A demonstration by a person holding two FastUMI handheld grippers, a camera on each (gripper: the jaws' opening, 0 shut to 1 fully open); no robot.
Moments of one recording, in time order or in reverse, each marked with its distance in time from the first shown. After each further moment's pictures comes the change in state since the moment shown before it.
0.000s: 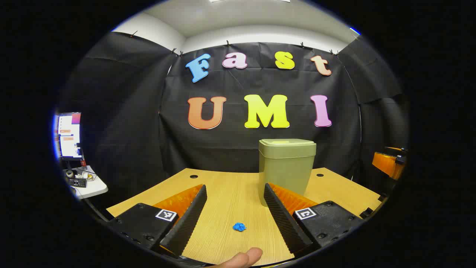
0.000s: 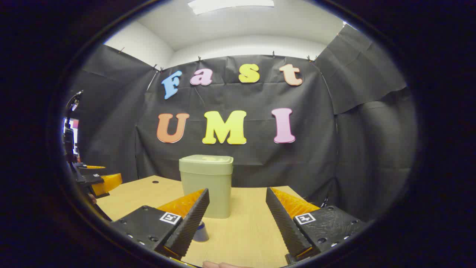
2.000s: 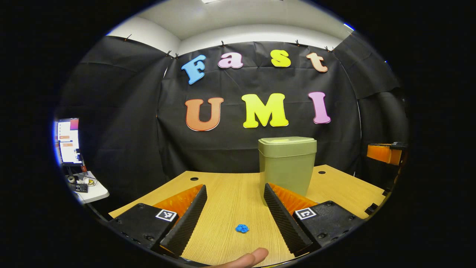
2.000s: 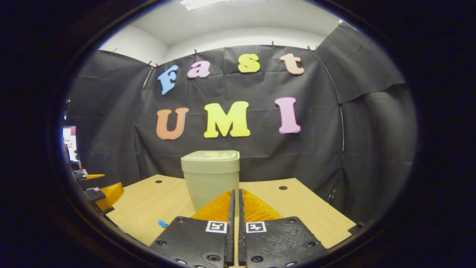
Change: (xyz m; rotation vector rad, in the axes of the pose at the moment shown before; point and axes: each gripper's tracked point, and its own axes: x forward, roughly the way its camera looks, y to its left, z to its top) left arm 0.010 -0.001 -0.003 0.039 -0.011 -0.010; right arm 0.040 0.028 0.001 0.036 0.078 0.009
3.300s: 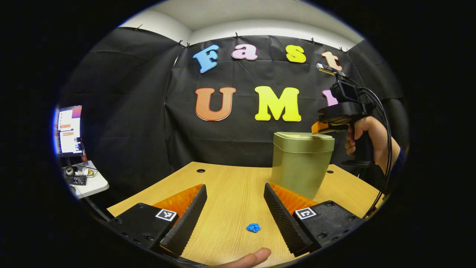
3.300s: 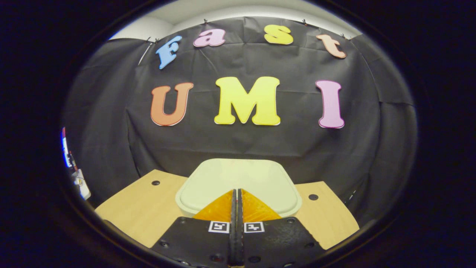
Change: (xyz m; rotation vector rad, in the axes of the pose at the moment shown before) left arm 0.020 0.045 -0.015 -0.064 0.069 0.049; right arm 0.240 0.110 0.039 -0.060 0.229 0.032
